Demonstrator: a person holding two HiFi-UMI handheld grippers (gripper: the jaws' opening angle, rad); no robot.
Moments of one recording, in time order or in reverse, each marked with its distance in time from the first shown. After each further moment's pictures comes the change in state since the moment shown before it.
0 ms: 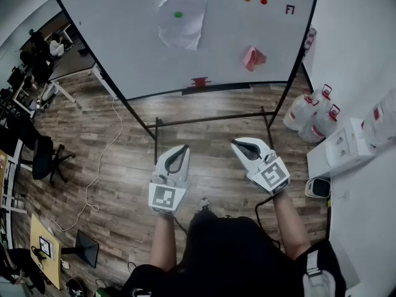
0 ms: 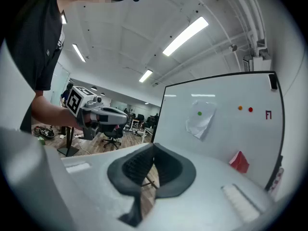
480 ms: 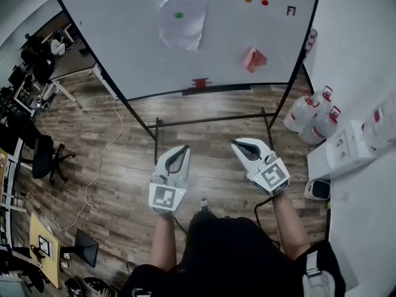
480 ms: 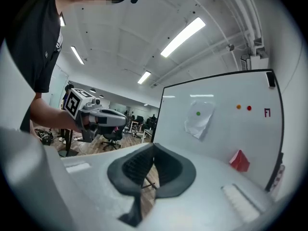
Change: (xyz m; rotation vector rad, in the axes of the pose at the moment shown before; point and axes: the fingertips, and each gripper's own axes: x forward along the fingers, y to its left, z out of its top) left arm 0.006 0.002 -0.001 0.003 0.002 0.005; right arm 0.002 -0.008 -0.002 0.019 -0.009 -0.008
